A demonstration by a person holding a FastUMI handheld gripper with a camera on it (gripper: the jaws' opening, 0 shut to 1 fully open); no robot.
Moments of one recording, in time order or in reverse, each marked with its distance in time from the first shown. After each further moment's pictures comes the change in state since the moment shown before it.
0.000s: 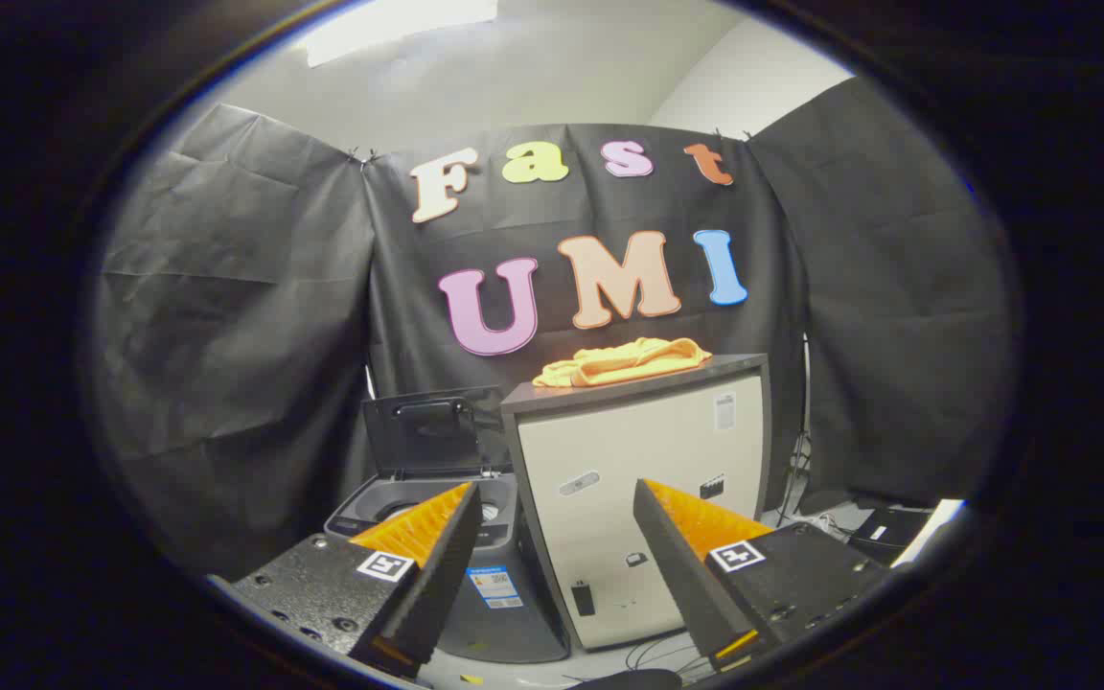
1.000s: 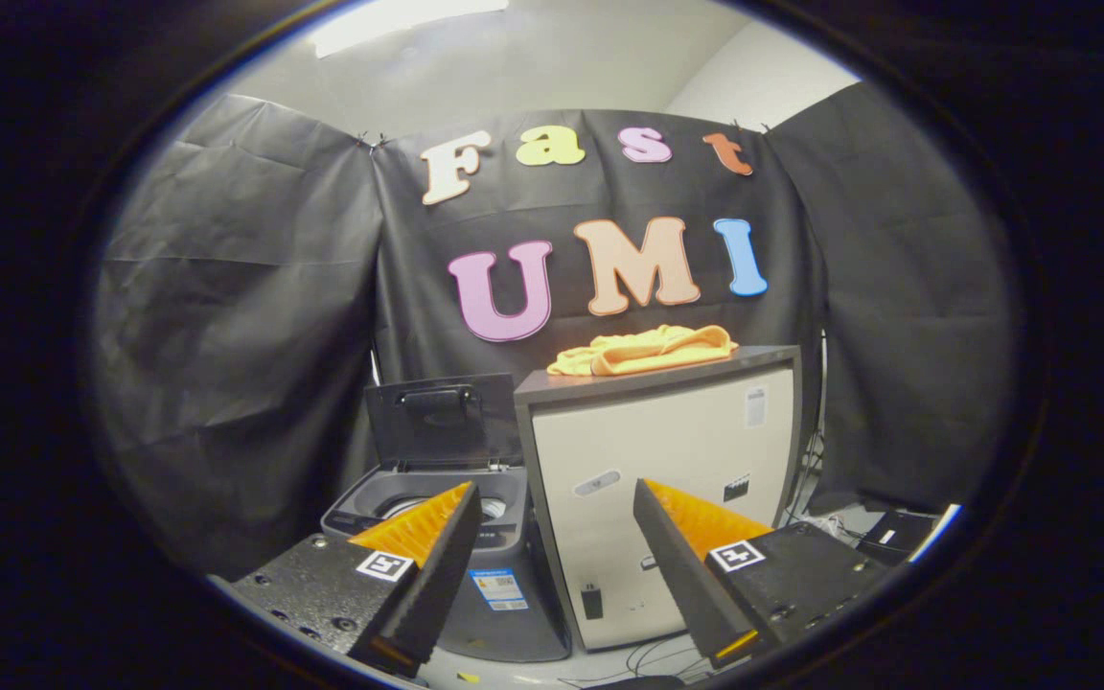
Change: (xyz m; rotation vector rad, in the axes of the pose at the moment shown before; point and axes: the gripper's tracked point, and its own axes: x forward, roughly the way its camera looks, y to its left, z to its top) arm 0.044 0.014 0.004 -0.026 0.024 0.018
